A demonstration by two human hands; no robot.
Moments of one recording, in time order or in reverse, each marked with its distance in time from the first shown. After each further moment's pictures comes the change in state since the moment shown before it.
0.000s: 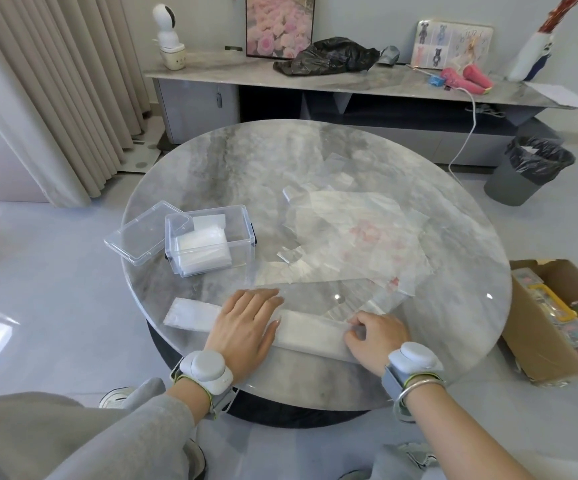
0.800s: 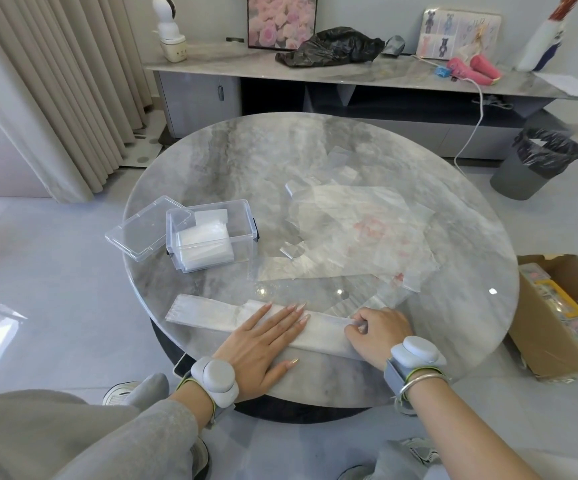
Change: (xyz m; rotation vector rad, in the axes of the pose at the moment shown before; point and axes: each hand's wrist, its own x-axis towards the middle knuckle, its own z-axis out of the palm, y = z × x) left_hand -0.019 0.003 0.015 0.029 -0.419 0.222; right_hand 0.004 -0.004 0.000 -0.030 -0.004 0.018
